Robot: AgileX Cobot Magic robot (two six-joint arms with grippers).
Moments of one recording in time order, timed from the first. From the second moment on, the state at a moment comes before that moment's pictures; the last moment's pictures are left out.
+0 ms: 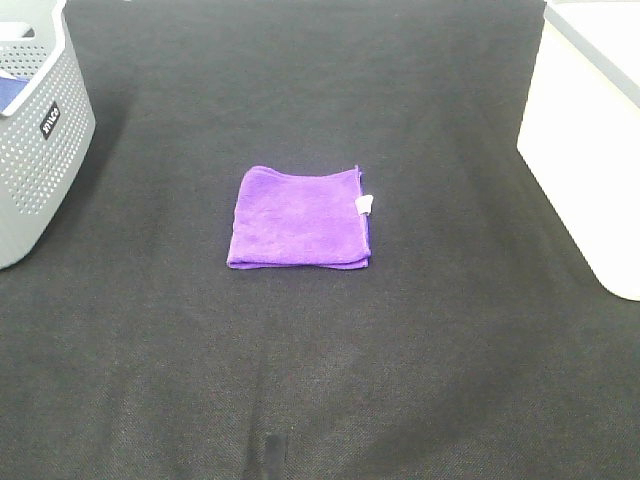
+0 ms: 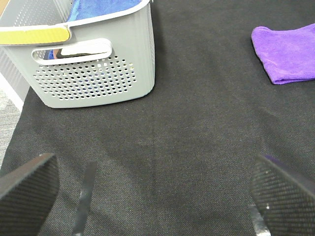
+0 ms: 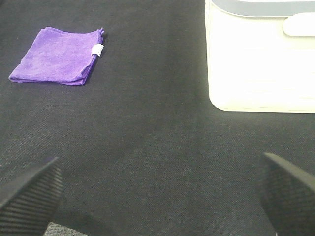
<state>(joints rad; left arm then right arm) 0.06 0.00 -0.51 -0.06 1.05 0.15 0.07 0.00 -0.50 0.06 1.07 -0.03</state>
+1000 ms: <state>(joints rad) 0.06 0.00 -0.51 -0.06 1.05 0.15 0.07 0.00 -0.50 0.06 1.07 -0.03</state>
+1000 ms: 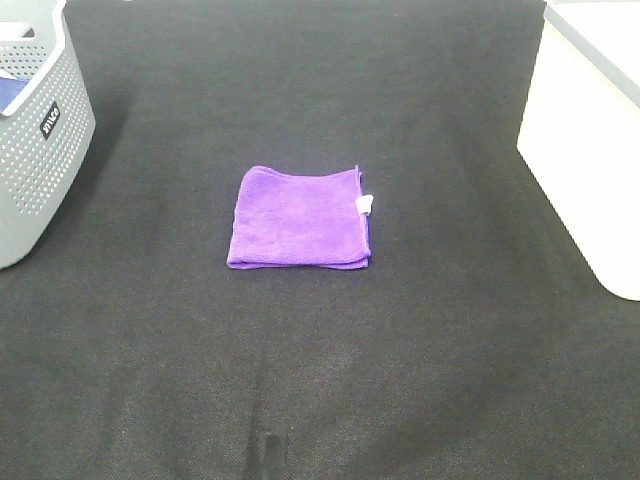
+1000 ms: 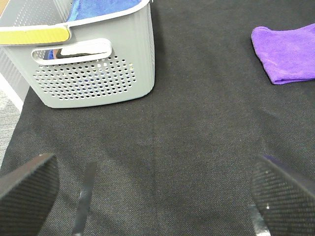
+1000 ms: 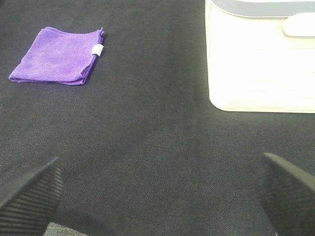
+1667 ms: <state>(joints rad) 0.06 0.00 -0.51 -0.07 1.05 0.15 0.07 0.00 -0.50 0.05 1.07 -0.03</state>
